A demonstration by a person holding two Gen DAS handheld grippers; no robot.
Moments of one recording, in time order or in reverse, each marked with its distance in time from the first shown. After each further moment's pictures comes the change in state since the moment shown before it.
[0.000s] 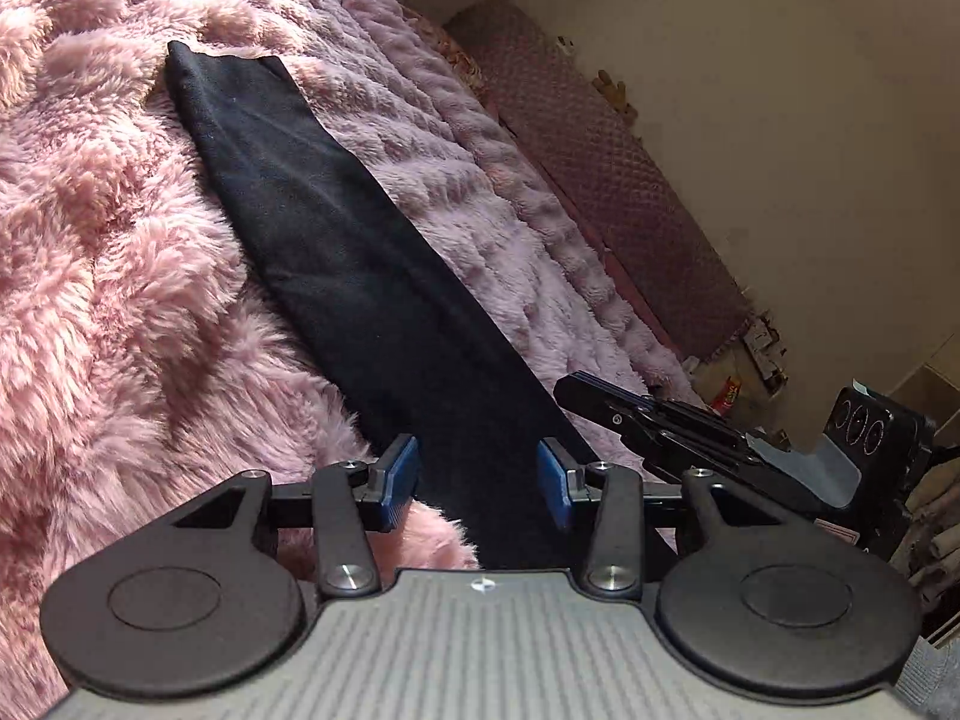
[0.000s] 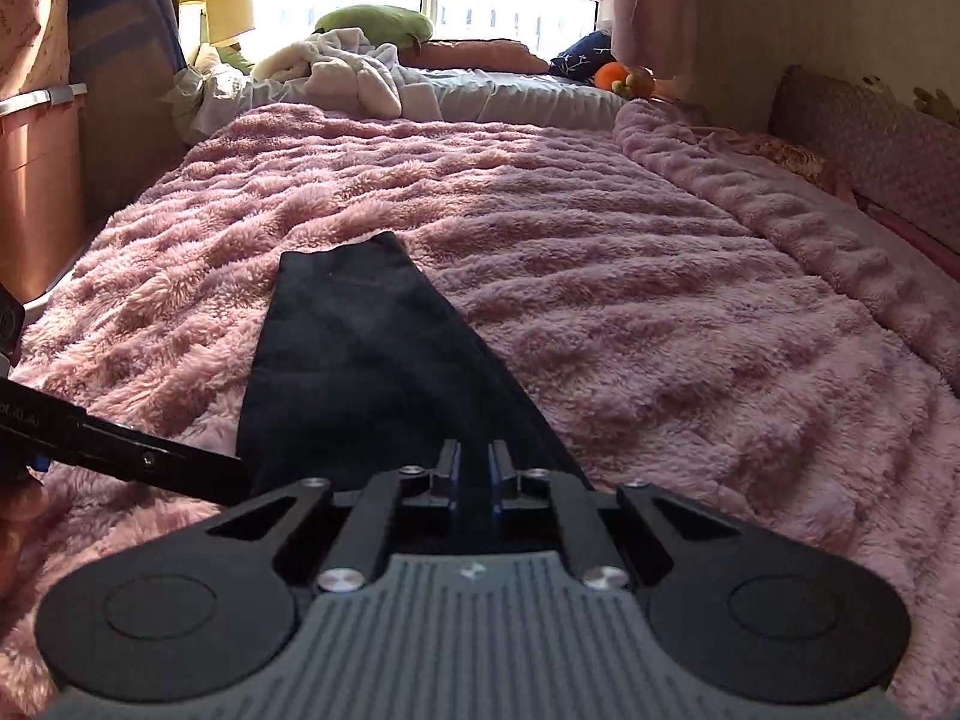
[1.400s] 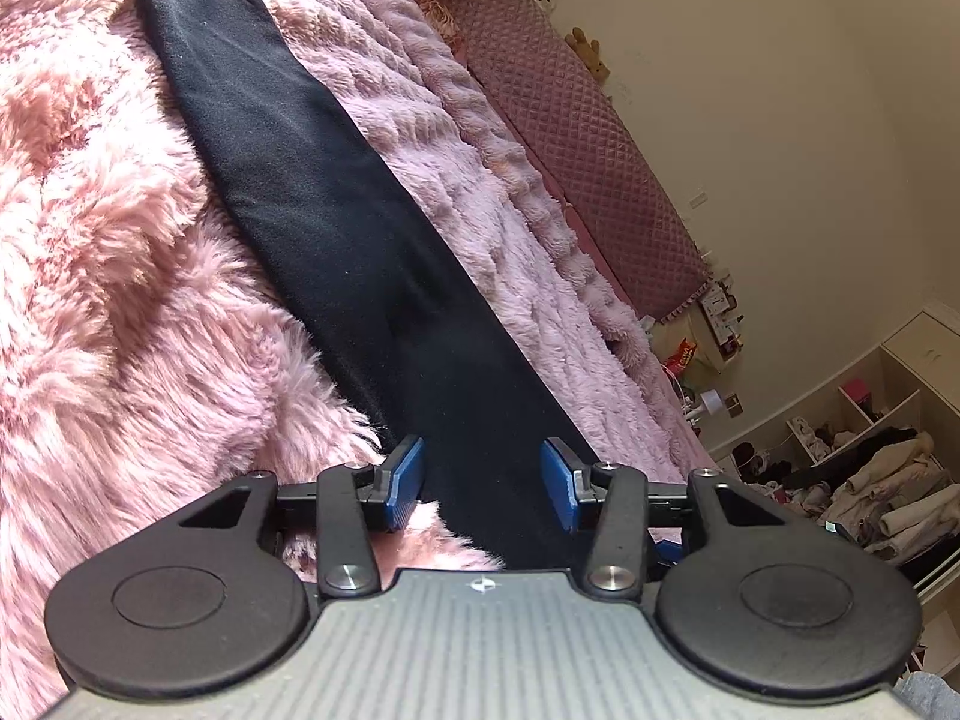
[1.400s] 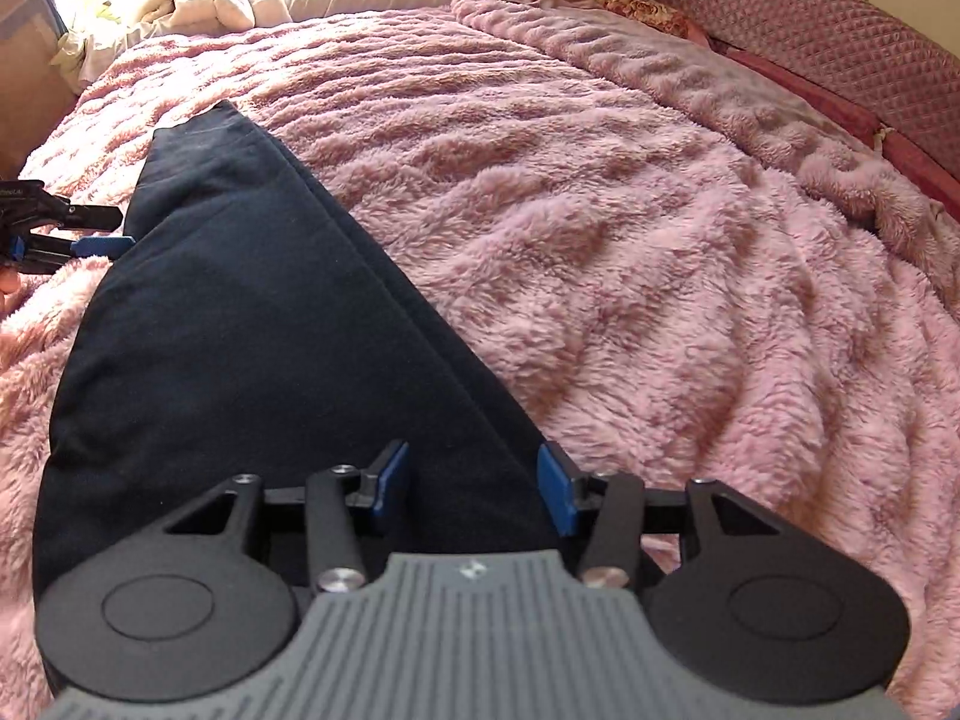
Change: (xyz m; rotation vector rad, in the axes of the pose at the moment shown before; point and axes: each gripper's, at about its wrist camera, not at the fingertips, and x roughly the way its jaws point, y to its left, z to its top) left arm 0.011 0.010 -0.003 -0.021 0.112 -0.093; right arm -0.157 -0.116 -0.123 0.186 0.248 -0.160
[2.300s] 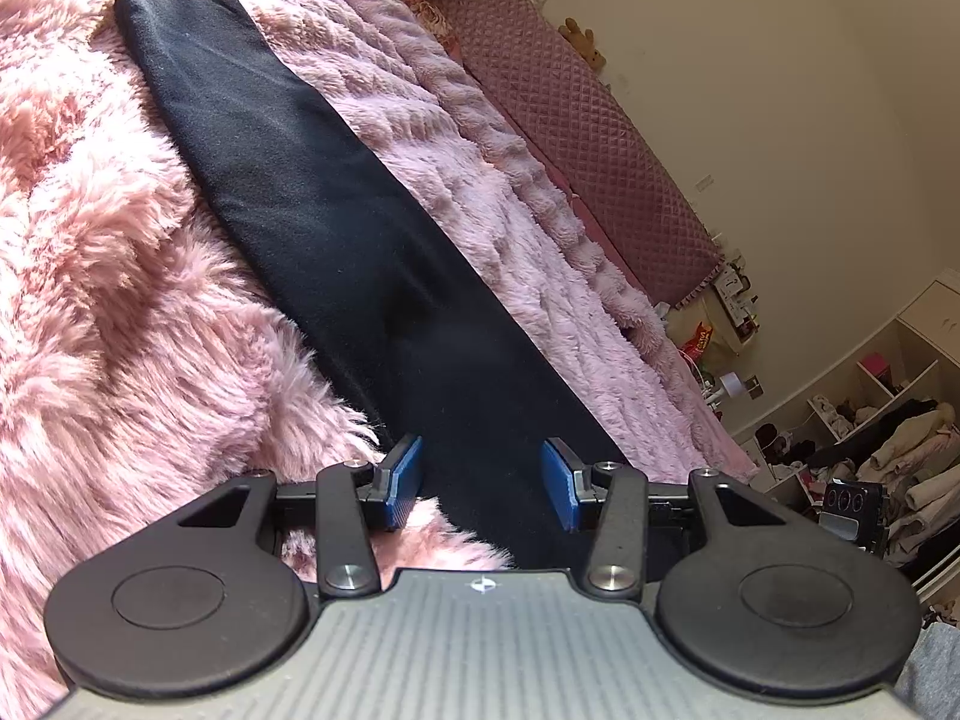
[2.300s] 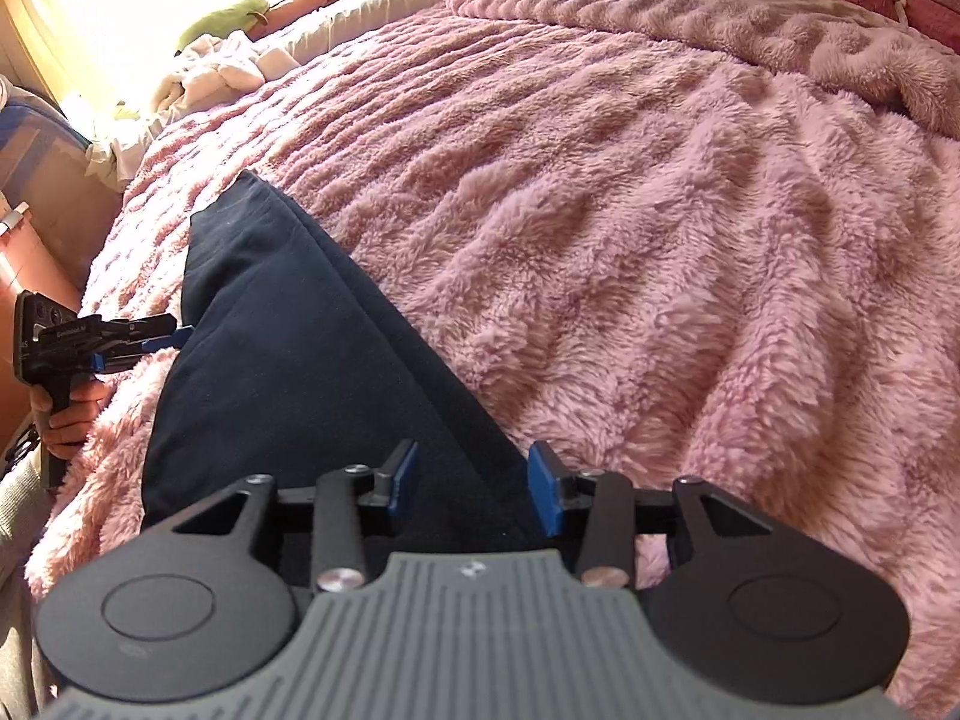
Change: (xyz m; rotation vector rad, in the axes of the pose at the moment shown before) left arm 0.004 -0.005 -0.003 0.060 0.005 0.035; right arm -0.006 -0.063 0.009 0.197 0.041 0.236
